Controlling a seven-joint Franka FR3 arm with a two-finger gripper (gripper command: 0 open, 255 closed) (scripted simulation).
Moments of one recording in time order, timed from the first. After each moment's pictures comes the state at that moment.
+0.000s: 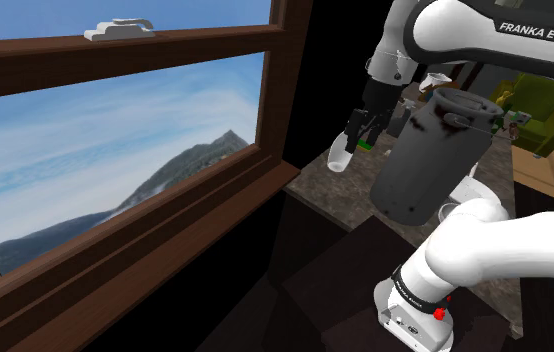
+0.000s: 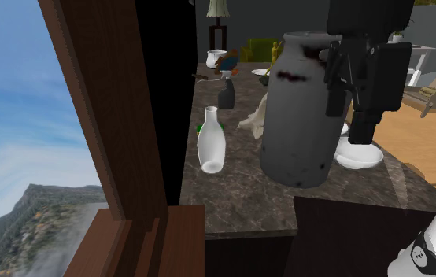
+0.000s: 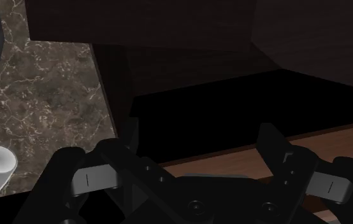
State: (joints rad) arm 0.00 -0.80 0.04 -2.44 0.12 1.57 0.03
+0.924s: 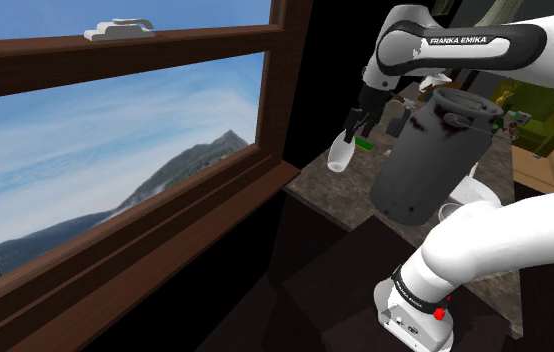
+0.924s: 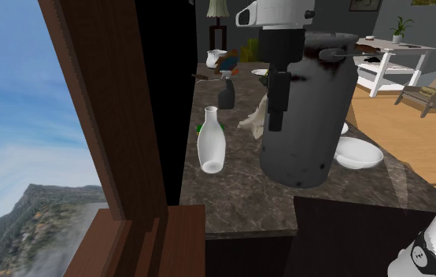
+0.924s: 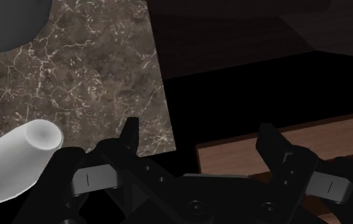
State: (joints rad) arm -0.09 -0.55 -0.13 -2.40 -0.02 1.82 -0.19
